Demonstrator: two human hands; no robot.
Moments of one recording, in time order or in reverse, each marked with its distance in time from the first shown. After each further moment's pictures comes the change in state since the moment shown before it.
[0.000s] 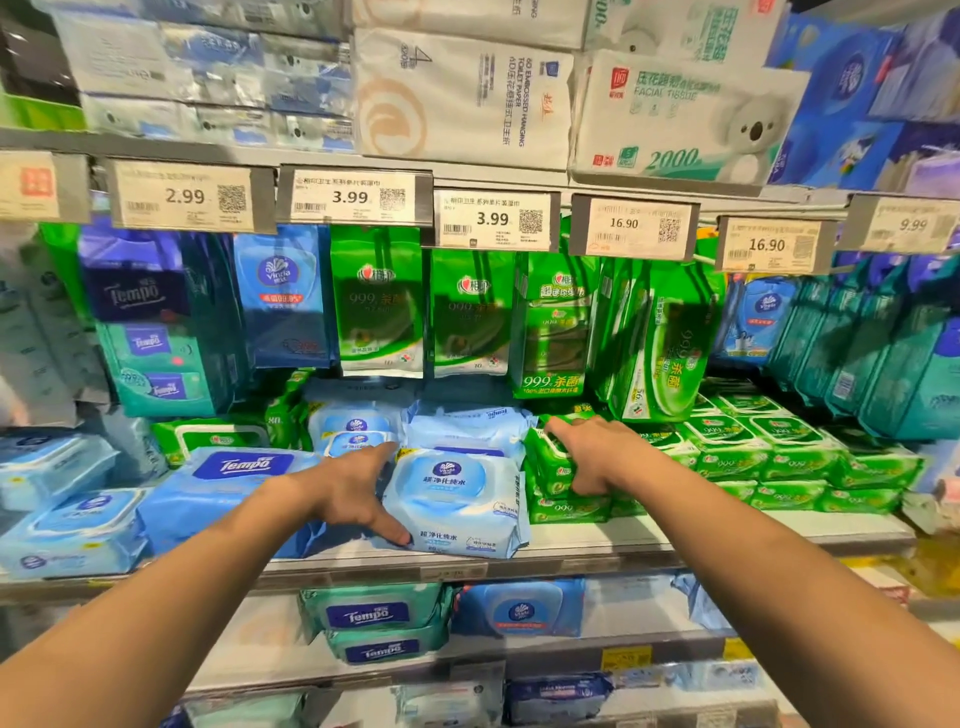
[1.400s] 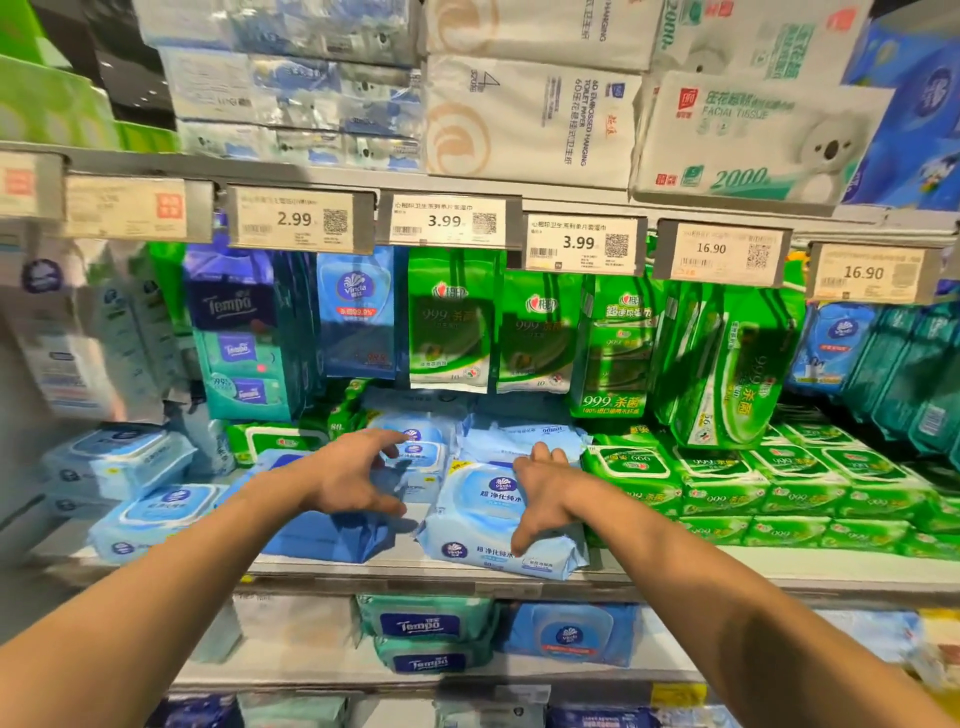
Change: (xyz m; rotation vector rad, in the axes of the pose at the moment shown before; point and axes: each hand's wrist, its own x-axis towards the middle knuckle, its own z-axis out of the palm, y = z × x) left_hand -0.028 -0.048 -0.036 0.089 0.197 0.025; right_hand 0.031 -0.105 0.003 0.150 -0.130 -0.072
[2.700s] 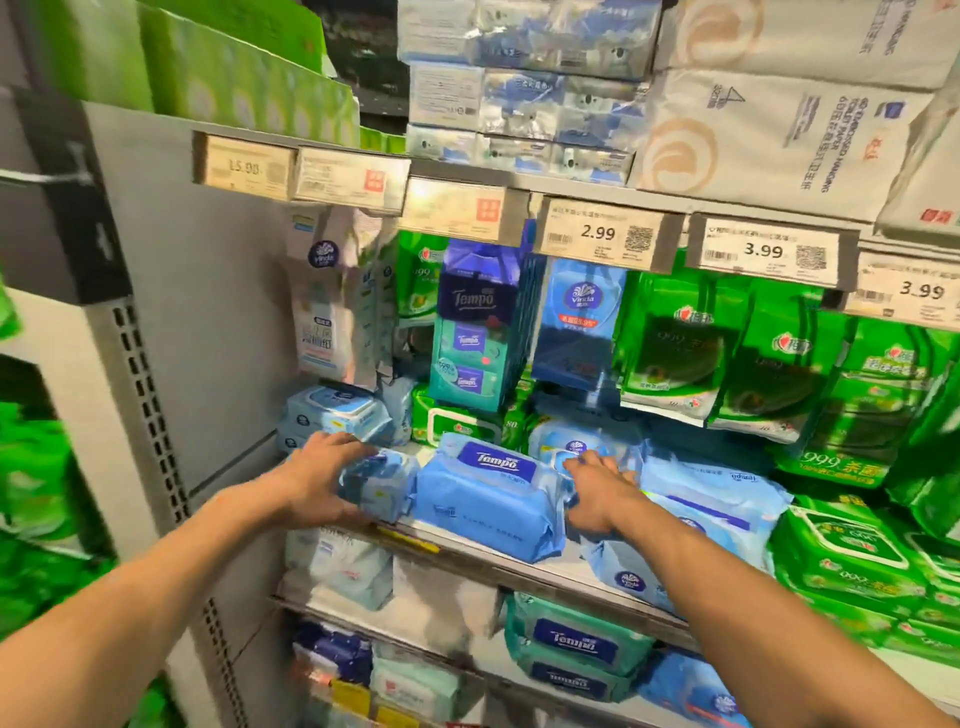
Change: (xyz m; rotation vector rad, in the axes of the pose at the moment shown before) left_hand -0.152 -0.182 -0.022 0.106 0.180 -0.320; right_hand 0.070 -0.133 0.007 -0.044 0.156 -0.115
